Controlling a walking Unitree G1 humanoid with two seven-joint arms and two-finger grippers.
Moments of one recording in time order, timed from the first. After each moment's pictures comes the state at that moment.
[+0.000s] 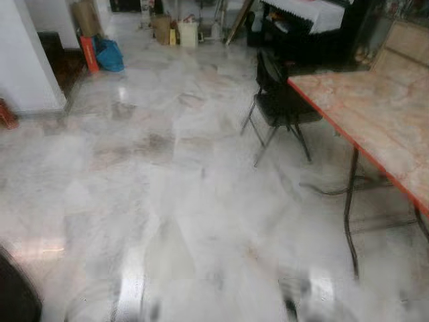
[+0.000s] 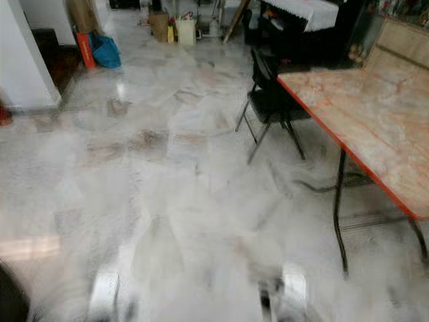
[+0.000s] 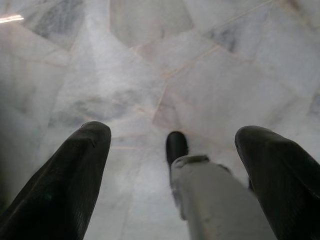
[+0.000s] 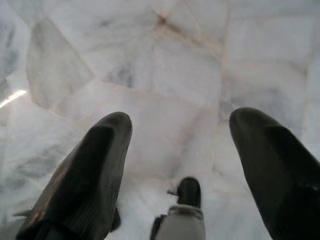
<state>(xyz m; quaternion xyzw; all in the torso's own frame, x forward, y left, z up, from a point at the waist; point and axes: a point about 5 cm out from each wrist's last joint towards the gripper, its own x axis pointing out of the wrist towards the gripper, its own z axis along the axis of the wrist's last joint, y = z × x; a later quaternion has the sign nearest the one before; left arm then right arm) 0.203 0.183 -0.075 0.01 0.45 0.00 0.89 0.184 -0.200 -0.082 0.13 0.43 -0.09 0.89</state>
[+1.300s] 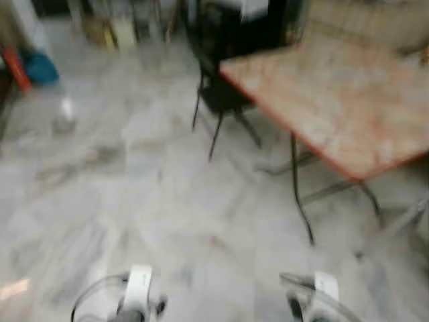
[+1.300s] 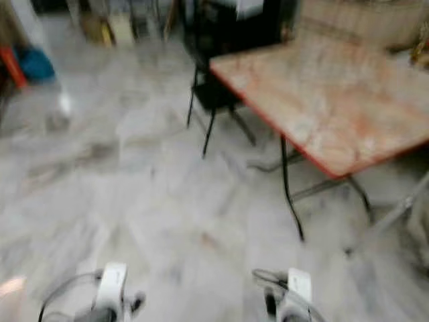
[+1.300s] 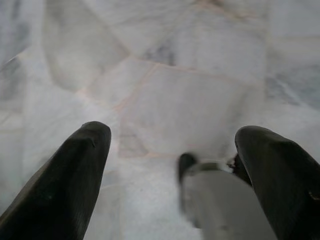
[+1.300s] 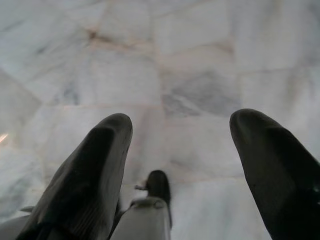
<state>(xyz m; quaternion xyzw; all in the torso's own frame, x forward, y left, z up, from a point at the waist) 0.214 0.181 -0.069 0.03 0.43 -0.02 0.90 0.190 -0.203 -0.079 0.12 0.44 -0.09 0.89</state>
